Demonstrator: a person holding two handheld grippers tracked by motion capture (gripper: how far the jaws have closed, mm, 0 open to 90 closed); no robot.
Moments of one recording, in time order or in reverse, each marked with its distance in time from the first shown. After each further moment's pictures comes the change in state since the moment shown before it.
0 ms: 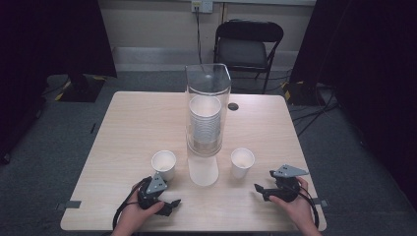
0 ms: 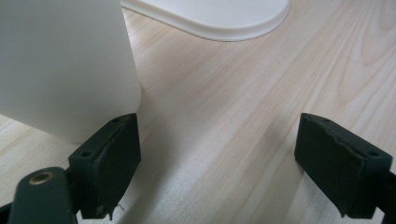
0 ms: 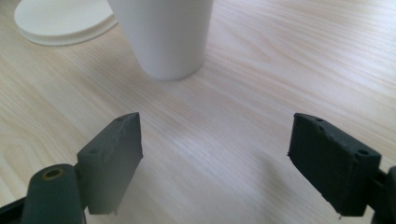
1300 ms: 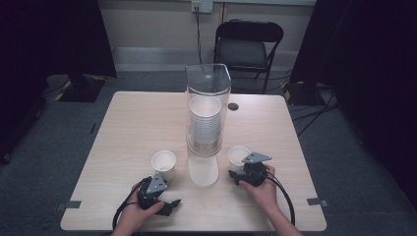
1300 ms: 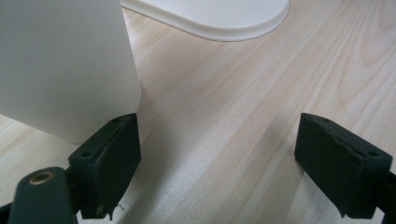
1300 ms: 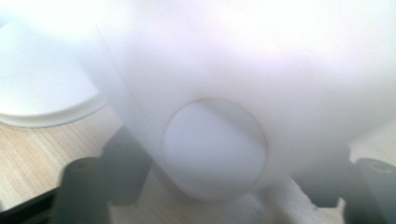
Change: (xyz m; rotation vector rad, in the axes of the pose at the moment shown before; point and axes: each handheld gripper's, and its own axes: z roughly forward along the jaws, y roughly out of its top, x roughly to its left) left arm 0.000 0.000 0.000 0.000 0.000 0.000; right arm 0.034 0.048 0.080 0.016 -0.007 -0.029
